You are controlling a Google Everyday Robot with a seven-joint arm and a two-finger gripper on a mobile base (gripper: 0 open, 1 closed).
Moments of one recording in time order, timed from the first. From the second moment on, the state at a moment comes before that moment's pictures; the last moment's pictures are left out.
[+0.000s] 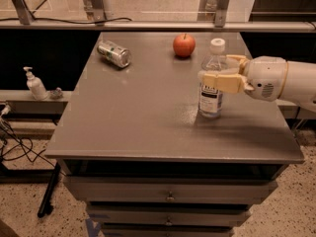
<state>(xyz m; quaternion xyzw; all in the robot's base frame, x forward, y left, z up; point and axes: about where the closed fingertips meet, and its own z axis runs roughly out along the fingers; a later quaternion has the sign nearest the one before) 0.550 -0.129 0.938 -0.62 -0.41 -0.56 0.36</state>
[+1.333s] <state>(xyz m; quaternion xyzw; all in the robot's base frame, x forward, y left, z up) 0.552 -0.148 0.961 -0.61 -0.41 -0.59 0.33</state>
